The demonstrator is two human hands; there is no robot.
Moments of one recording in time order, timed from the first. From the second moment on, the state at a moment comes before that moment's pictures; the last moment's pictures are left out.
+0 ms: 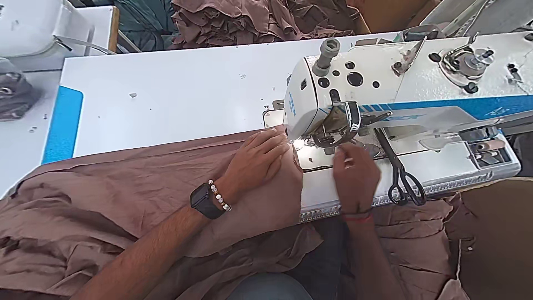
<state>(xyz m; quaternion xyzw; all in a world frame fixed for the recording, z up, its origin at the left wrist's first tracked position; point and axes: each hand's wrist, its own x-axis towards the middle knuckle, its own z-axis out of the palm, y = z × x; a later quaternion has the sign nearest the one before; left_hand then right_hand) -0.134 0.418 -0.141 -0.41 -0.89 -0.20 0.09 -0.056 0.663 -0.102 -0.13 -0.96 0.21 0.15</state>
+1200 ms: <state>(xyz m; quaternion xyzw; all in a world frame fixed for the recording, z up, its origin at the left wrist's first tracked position) -0.117 0.418 -0.145 -0.41 -0.89 -0.17 0.10 -0.068 0.586 -0.104 -0.13 -0.96 0.23 0.08</state>
